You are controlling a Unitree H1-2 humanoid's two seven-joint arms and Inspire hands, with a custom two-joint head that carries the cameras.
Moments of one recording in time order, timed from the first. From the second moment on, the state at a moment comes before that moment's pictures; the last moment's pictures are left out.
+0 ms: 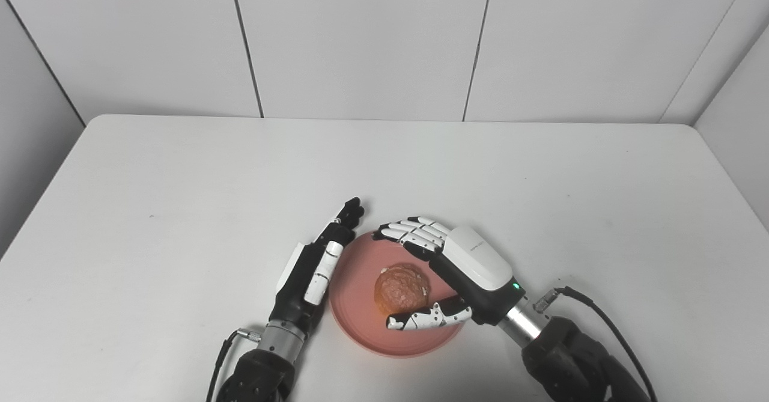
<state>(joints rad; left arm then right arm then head) -0.09 0.02 -0.15 -0.01 0.01 -0.04 -0.17 -0.25 -0.23 0.35 0.03 -0.62 -0.39 0.10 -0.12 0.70</state>
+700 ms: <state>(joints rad) -0.09 -0.03 -0.11 0.02 0.03 -0.15 -0.10 -0.09 -0.01 0.16 -0.02 -0.18 -0.26 0.04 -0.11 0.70</state>
